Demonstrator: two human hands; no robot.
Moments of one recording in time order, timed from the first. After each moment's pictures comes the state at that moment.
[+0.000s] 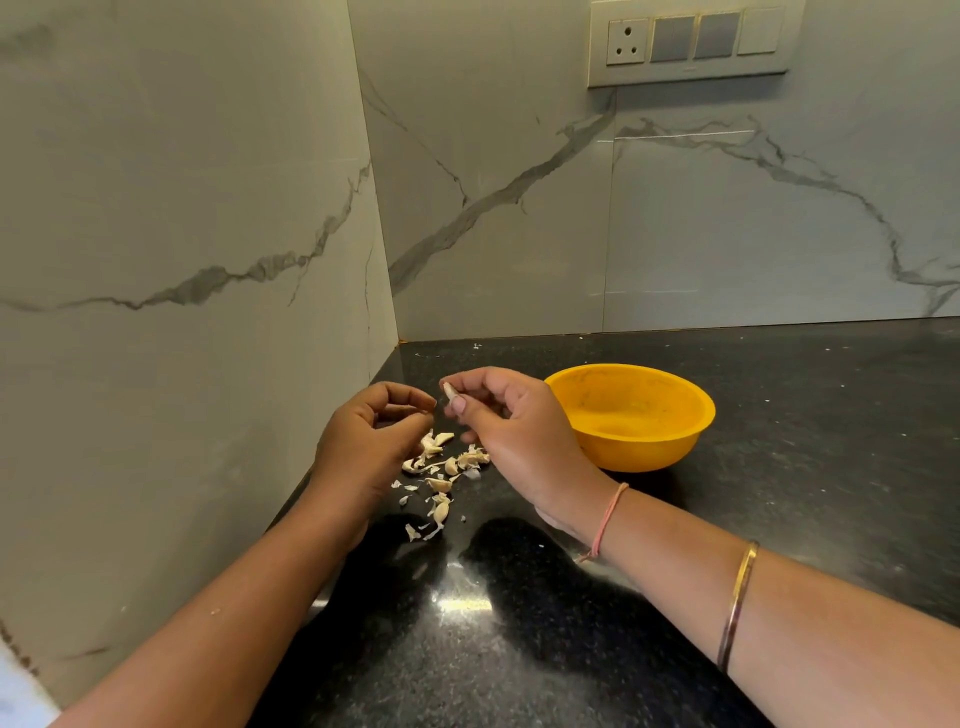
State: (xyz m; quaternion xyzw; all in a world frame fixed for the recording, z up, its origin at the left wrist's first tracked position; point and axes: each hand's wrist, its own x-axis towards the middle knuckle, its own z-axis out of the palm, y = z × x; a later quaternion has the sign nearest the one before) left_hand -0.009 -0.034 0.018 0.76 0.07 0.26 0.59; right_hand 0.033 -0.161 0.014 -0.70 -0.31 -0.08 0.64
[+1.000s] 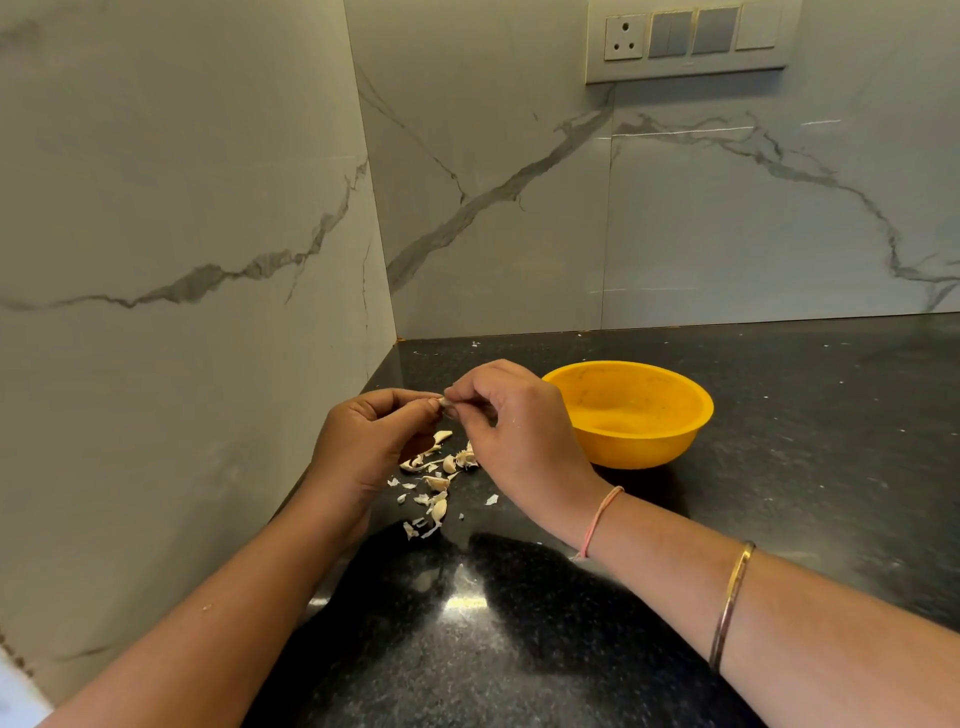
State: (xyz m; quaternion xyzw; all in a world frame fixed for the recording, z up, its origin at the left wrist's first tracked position) left_hand -0.013 -0.039 0.022 0.70 0.05 0.22 0.67; right_hand 0.034 -0.163 0.013 -0.75 -0.37 -0.31 0.44
